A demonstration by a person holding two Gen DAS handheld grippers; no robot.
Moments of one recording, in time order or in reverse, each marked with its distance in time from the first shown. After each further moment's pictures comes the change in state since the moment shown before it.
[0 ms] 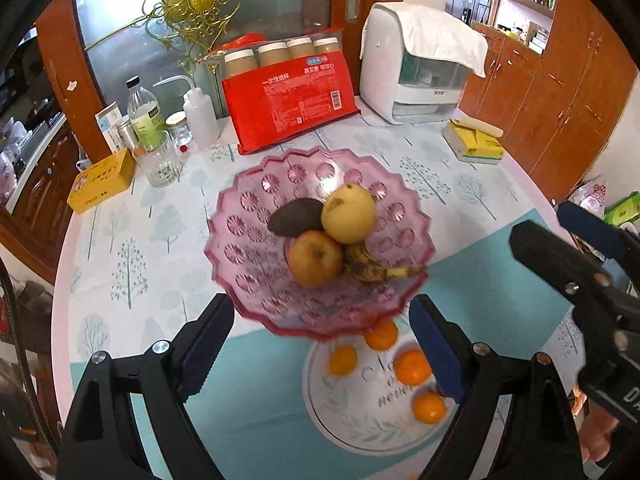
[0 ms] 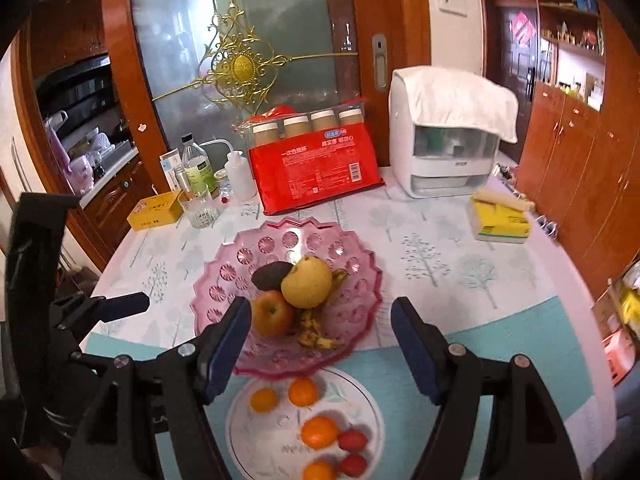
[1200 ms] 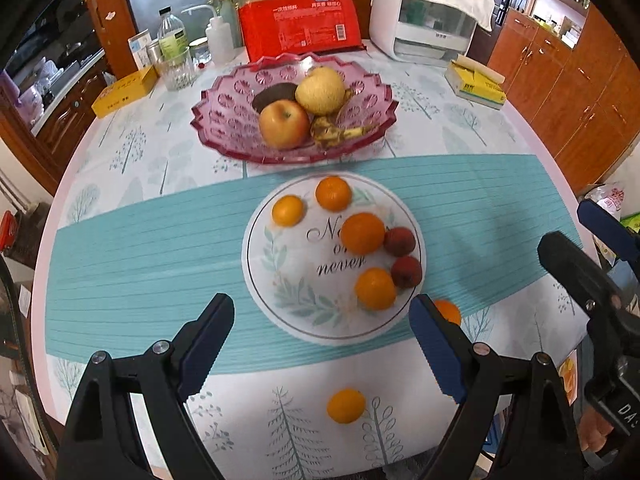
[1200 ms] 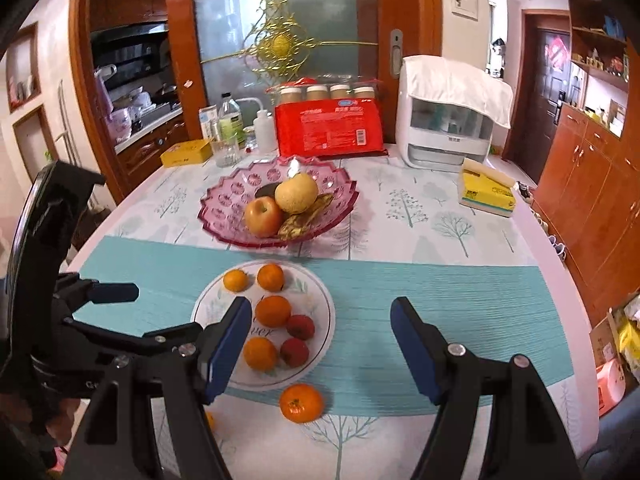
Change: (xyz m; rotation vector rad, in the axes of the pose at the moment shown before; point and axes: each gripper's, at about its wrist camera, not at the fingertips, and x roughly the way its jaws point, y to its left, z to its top) left arm -0.012 -0.081 -0.134 -0.139 0.116 0.082; right arm -0.055 -0.060 -0.125 -0.167 0.021 0.096
